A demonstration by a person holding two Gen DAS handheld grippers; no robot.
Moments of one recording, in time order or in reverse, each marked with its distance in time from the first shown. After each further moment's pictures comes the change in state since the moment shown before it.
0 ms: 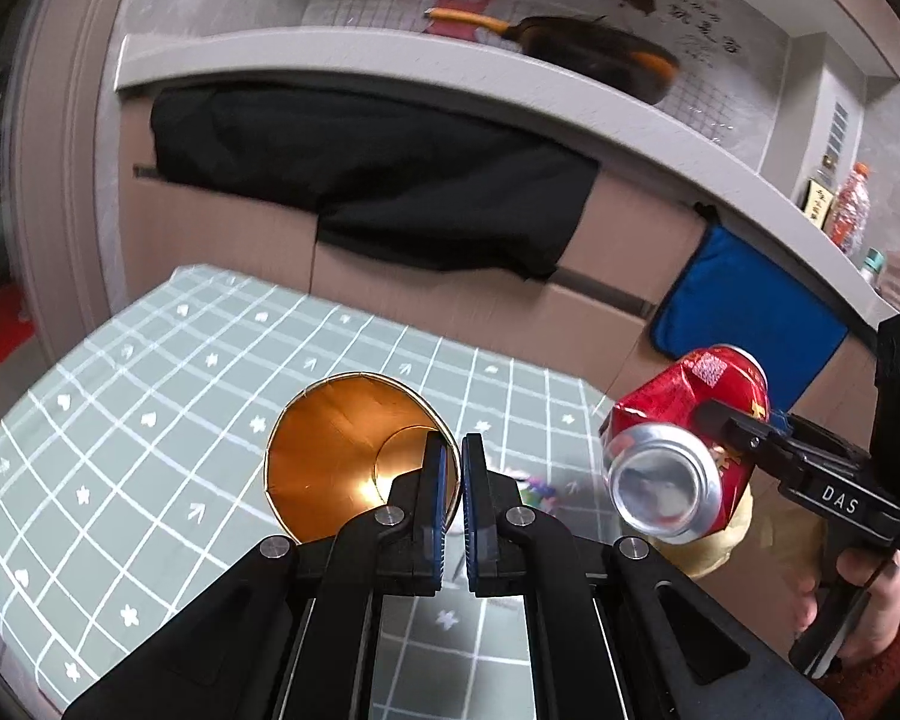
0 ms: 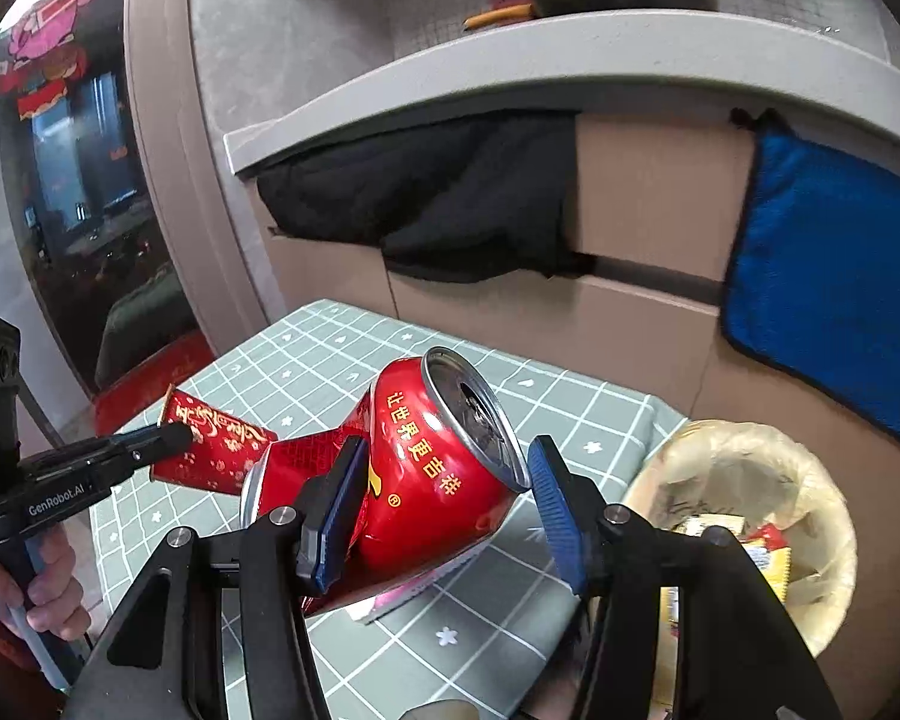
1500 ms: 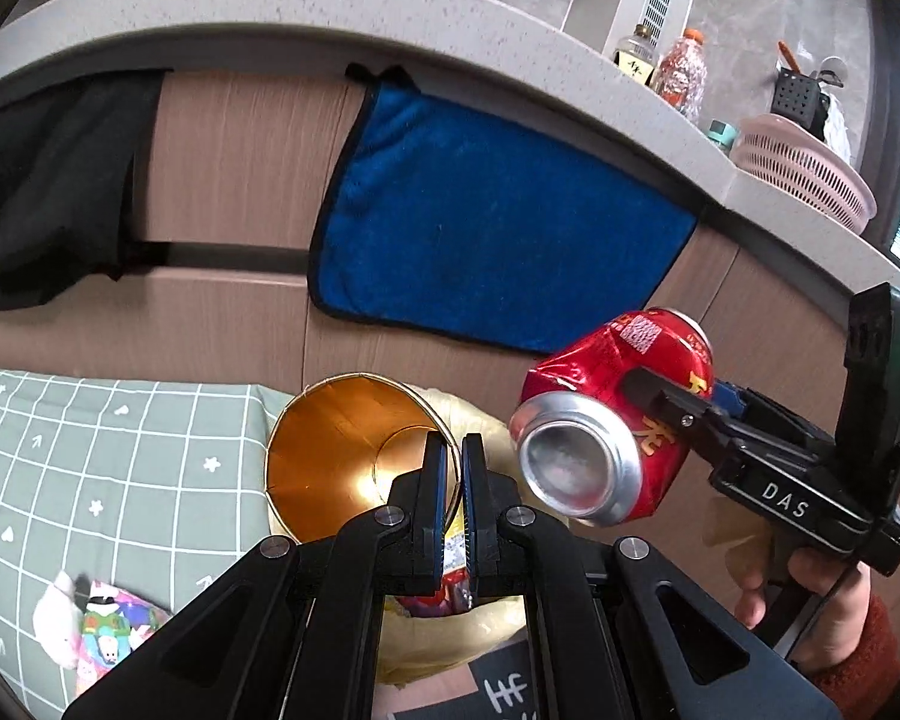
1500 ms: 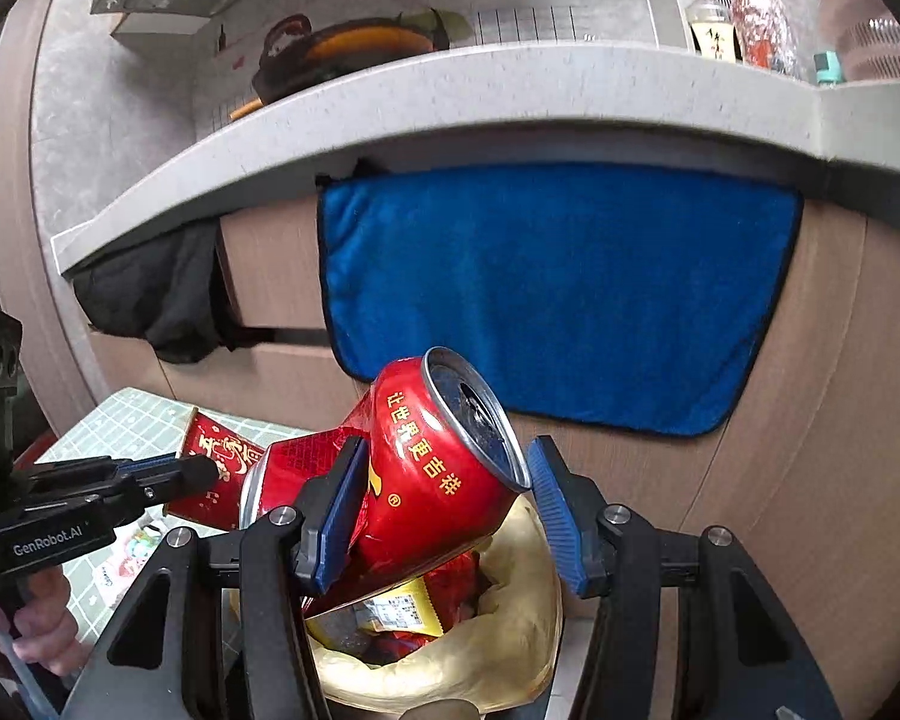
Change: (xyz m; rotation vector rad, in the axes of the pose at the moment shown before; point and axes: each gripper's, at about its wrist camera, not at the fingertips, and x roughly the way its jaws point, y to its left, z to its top) left arm 0.136 -0.229 0.001 0.236 0.153 -0.408; right arm -0.091 -0.186 -0.029 0.165 -0.127 -0.373
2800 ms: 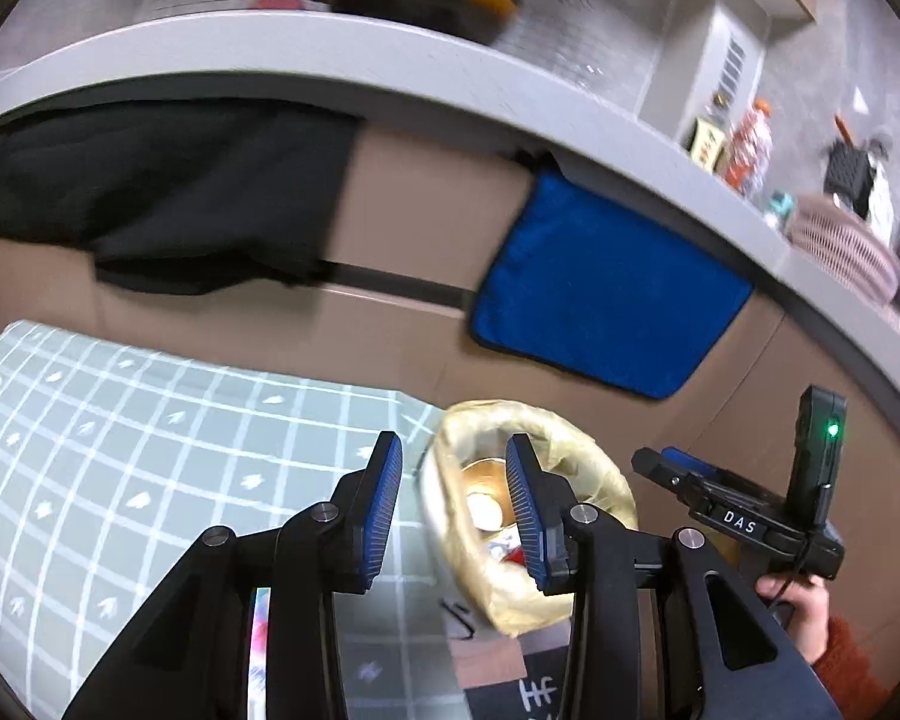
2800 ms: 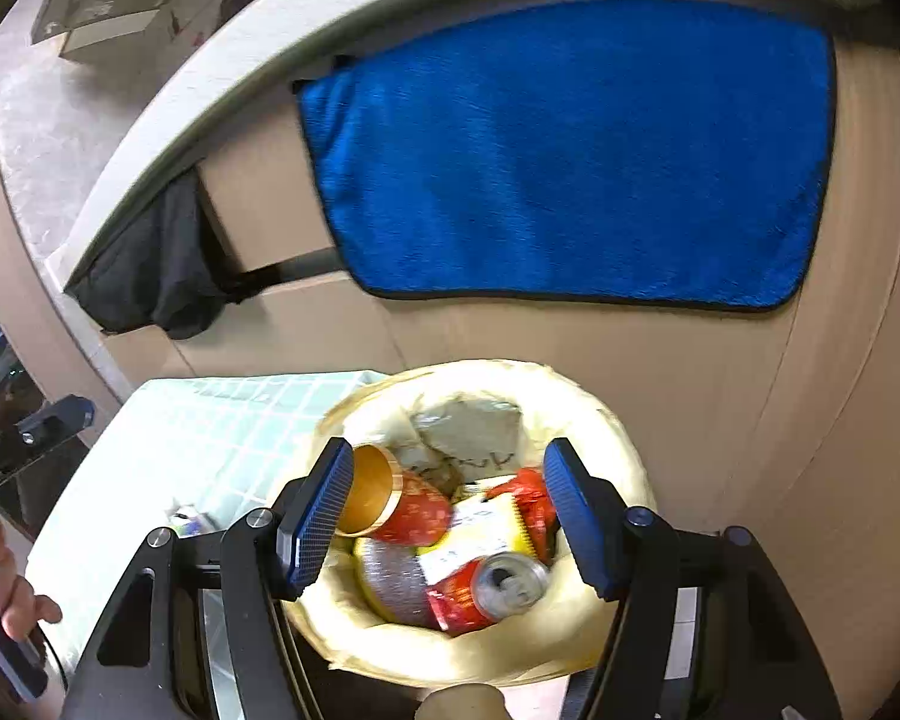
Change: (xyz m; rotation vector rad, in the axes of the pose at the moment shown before) left arm -0.111 0.076 -0.002 -0.124 -0.076 0.147; right arm 0.041 0.019 -0.032 0.151 0.141 0.115
